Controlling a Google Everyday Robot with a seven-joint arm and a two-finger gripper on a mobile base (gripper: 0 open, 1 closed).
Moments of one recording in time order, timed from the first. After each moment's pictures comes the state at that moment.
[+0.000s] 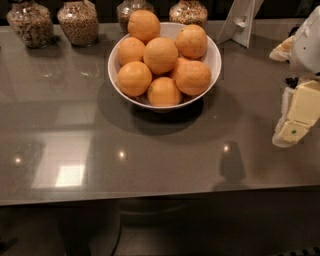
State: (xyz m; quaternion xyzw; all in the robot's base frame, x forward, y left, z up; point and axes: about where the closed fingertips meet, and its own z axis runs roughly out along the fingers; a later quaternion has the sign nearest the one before) arm 0.438 -0.216 0.978 -0.60 0.78 -0.04 0.16
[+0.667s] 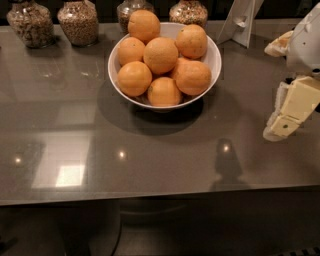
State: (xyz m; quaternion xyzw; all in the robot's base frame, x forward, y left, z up) arm 0.449 -0.204 0.982 -0.60 0.77 -0.01 0.21
